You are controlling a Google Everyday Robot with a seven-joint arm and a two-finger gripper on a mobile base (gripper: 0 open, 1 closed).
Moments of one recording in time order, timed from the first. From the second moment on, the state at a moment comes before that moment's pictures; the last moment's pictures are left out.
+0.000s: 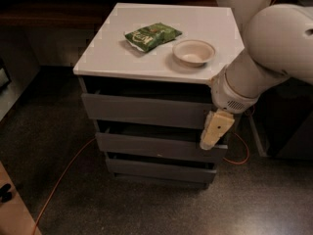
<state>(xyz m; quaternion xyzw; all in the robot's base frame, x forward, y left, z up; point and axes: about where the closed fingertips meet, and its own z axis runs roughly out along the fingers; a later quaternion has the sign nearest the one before) 0.498 -0.148 0.844 -0.62 0.76 0.00 0.20</state>
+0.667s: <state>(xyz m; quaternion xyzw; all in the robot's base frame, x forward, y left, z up) 0.537 -0.122 0.780 -0.62 0.73 0.01 0.27</state>
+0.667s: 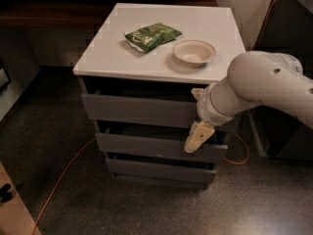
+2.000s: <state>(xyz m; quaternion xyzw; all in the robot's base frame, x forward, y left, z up) 0.638 -0.110 0.687 -0.63 0.71 0.02 0.32</state>
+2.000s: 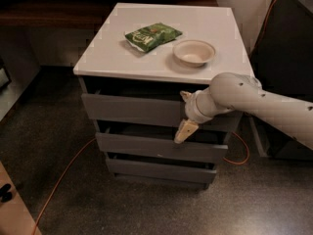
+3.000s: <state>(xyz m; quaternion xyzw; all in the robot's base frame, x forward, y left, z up) 0.676 -0.120 0.670 -0.61 0.74 0.00 0.30</state>
